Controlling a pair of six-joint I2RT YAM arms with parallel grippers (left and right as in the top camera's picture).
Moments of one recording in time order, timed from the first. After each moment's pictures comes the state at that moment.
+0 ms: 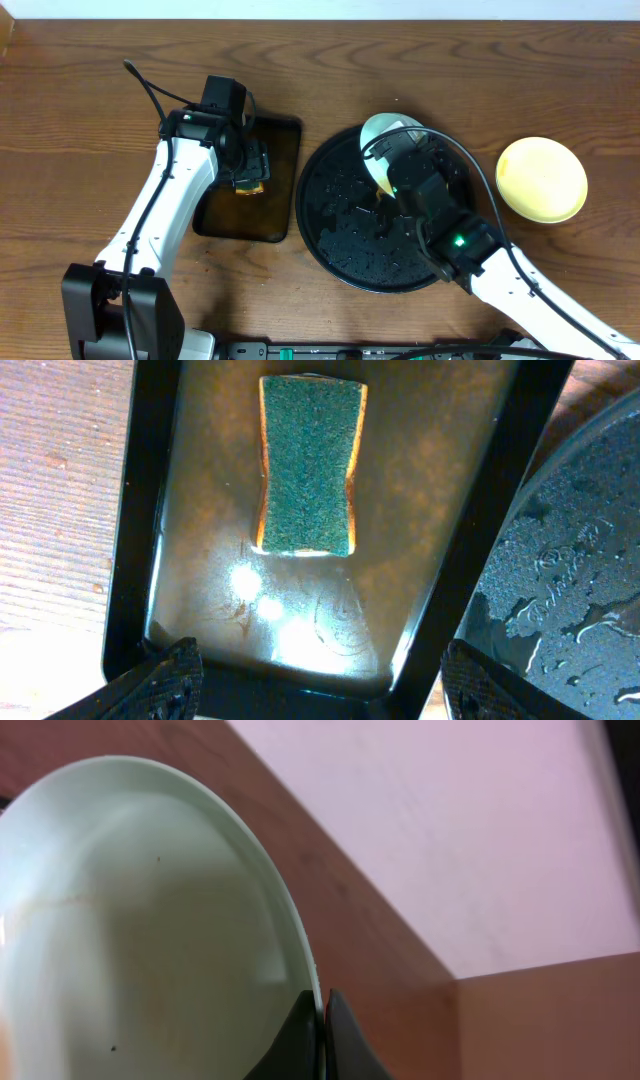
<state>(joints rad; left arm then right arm) -0.17 1.62 1.28 -1.04 0.02 -0.33 0.70 1.24 0.84 -0.15 0.80 -0.47</state>
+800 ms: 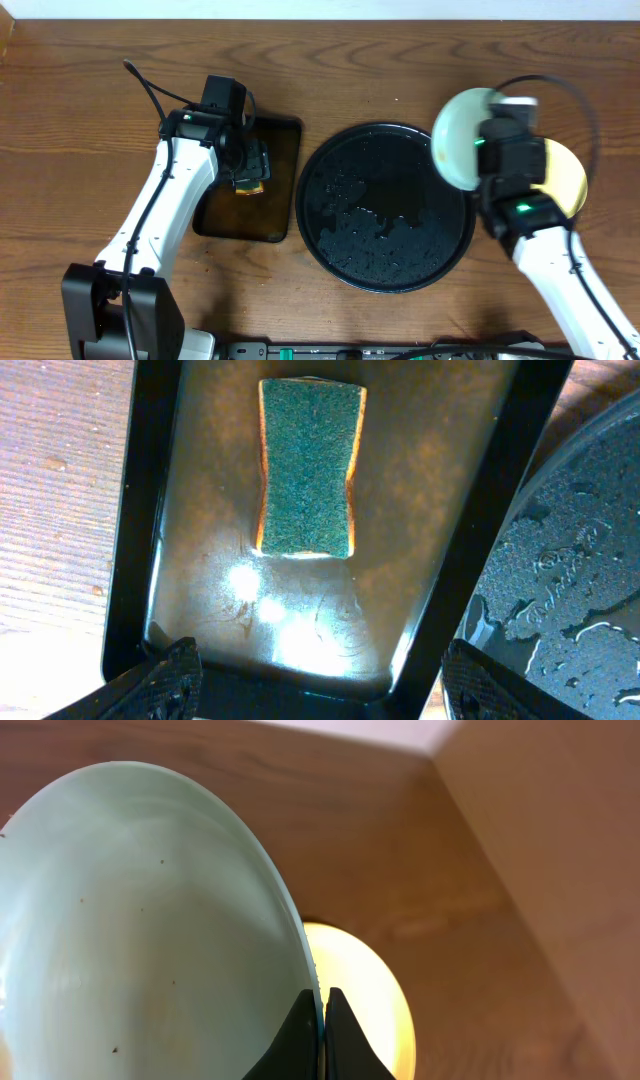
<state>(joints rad) -0.17 1.62 1.28 -1.03 0.02 -0.33 0.18 1.24 0.84 -0.28 0.68 0.02</state>
